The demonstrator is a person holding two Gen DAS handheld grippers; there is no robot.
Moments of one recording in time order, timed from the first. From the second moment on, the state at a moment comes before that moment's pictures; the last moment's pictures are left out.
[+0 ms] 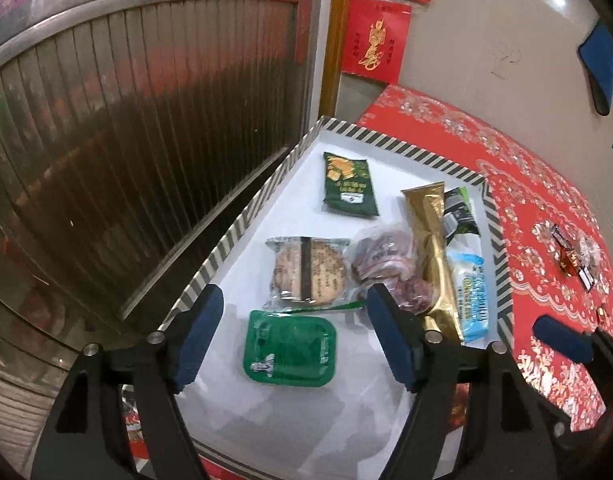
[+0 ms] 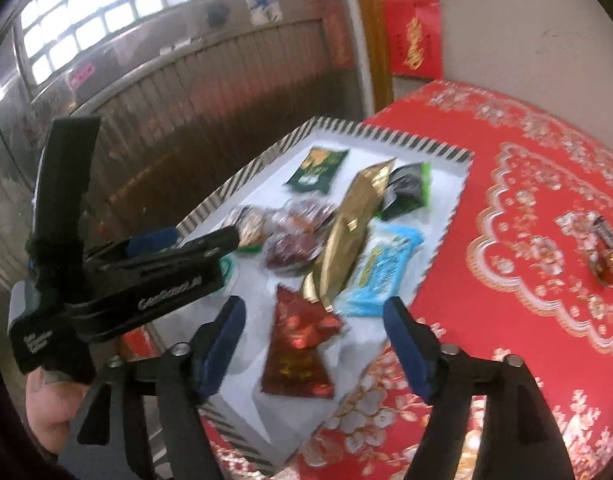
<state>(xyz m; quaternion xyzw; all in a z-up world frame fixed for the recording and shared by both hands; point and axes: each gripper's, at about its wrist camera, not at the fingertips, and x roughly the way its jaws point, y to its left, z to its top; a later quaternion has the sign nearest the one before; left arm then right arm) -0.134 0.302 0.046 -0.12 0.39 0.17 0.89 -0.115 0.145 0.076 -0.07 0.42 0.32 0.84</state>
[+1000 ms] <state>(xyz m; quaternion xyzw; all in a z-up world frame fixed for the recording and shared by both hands) -0.113 0.244 0.058 -0.10 0.39 0.13 0.91 -0.088 0.083 0.075 -0.05 0.41 0.23 0.88</state>
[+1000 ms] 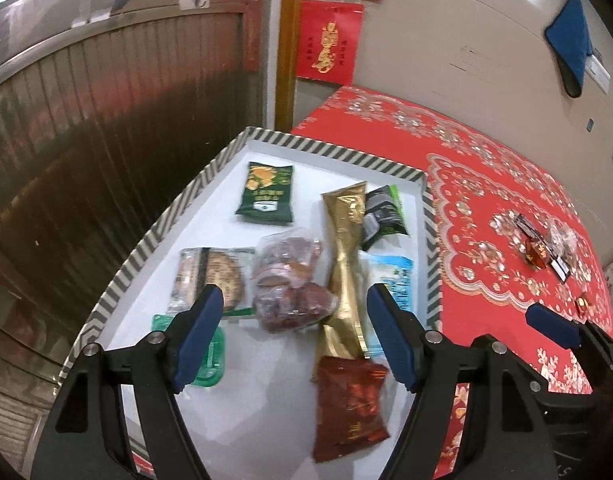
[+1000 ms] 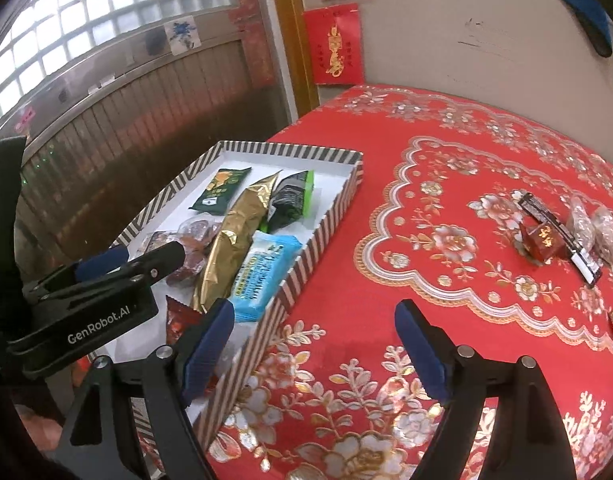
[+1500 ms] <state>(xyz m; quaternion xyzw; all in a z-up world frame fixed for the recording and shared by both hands) -0.088 0.178 0.072 -0.07 0.38 0.07 0.92 -0.077 0.016 0.080 -0.02 0.41 0.18 0.89</state>
